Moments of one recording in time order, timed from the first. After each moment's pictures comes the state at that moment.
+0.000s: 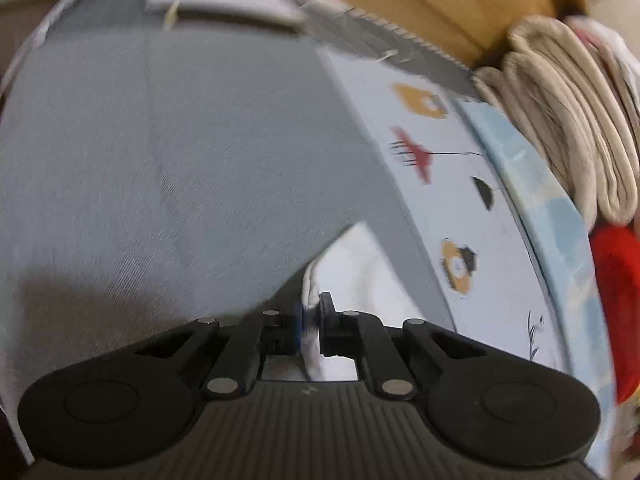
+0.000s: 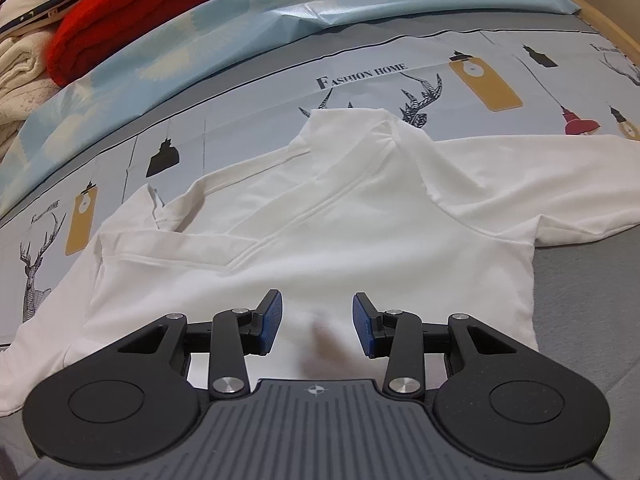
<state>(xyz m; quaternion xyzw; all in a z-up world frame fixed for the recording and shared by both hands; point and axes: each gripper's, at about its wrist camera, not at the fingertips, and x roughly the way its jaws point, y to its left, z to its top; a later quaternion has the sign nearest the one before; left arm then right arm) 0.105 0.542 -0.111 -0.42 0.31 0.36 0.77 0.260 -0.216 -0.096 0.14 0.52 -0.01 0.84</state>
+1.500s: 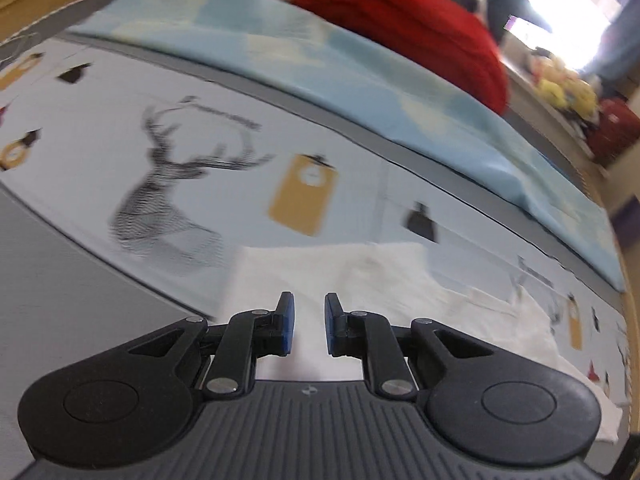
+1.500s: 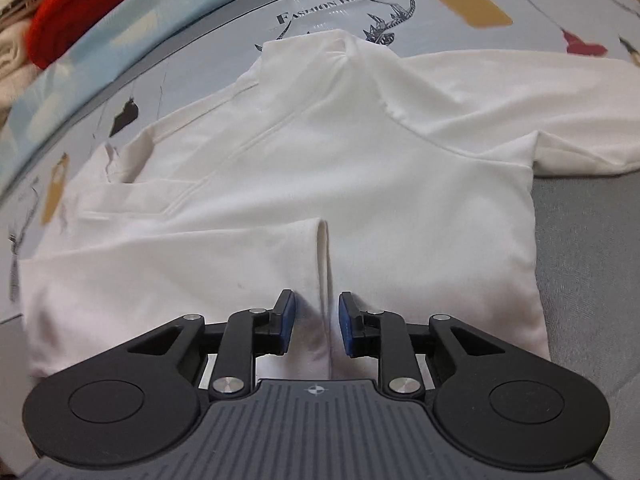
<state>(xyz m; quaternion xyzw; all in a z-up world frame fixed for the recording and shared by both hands) 0.299 0.156 -0.031 -0.21 0.45 0.10 0.86 0.245 -0.252 -0.161 0.17 0.56 0.00 0.81</state>
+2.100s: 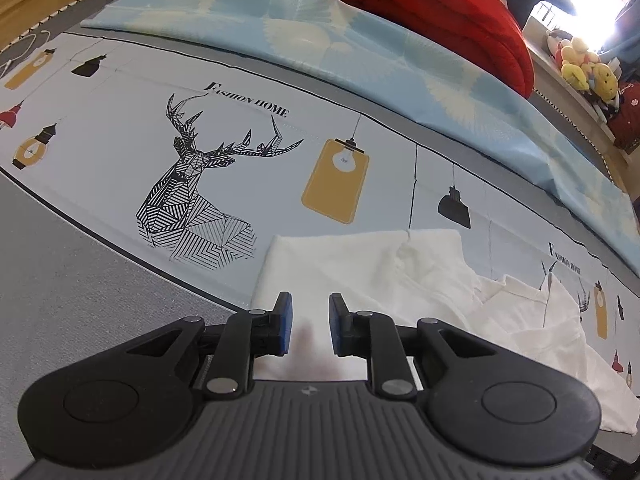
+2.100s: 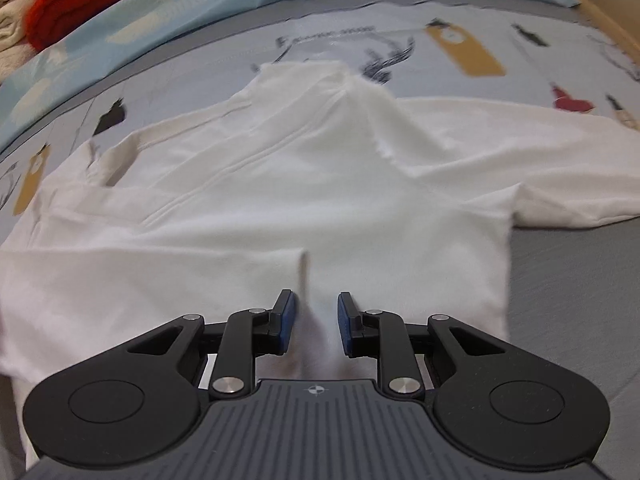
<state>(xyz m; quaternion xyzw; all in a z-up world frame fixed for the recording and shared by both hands) 0.309 0.169 -0.038 -0.19 0.48 0.11 0.85 0.249 -0.247 -0.155 0.10 0.54 -0.03 0.84</state>
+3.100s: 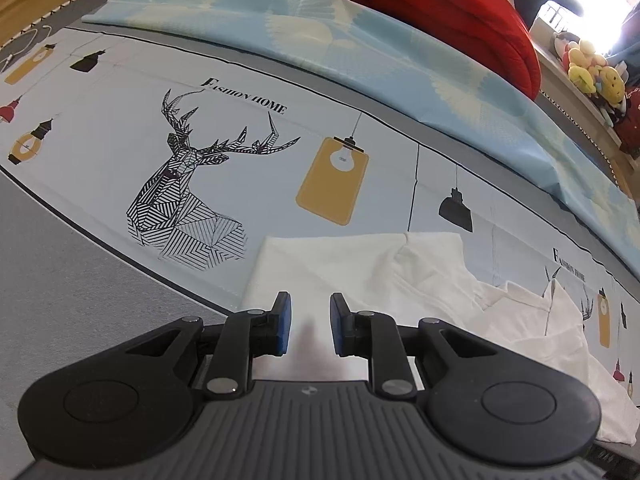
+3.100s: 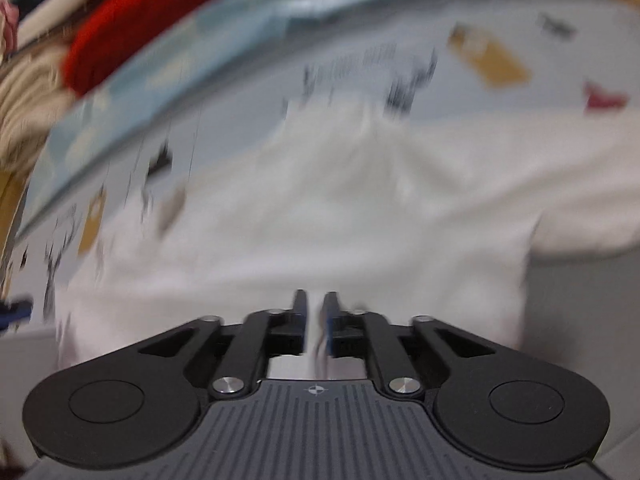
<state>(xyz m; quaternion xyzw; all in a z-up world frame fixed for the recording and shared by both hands) 0.320 0.161 -0.044 -0.19 0.48 0.12 0.85 0.267 -0.285 -0.147 0.19 0.53 0.06 0.82</state>
